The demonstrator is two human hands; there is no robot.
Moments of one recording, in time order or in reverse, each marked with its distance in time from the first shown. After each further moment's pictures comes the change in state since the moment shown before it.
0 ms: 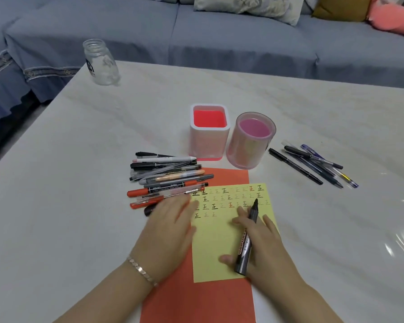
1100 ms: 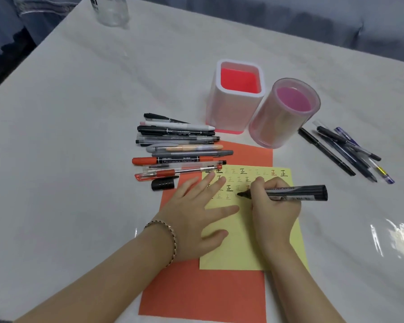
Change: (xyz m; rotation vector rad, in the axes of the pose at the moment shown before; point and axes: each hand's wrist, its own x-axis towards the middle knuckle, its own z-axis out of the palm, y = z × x) left_hand -0.001 0.002 0.020 -0.137 -0.282 0.073; right_hand 0.061 -0.031 0.022 0.642 0.688 0.373
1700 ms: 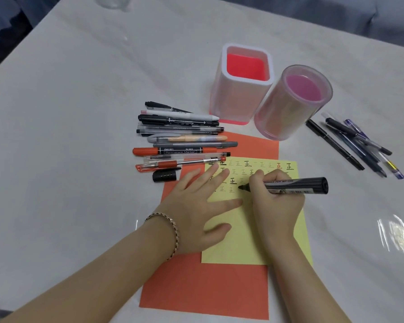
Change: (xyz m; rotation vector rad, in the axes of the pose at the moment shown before) left_hand -0.001 0.001 0.000 -0.019 -0.007 -0.021; right_hand 0.000 0.004 0.002 -0.066 -0.033 -0.082
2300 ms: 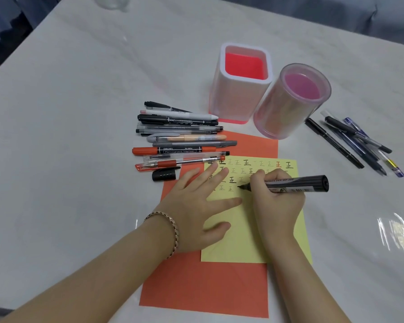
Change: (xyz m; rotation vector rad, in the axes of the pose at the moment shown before) left_hand 0.001 0.000 -0.001 0.006 -0.015 -0.006; right_hand 0.001 0.002 0.000 -0.003 0.014 0.017
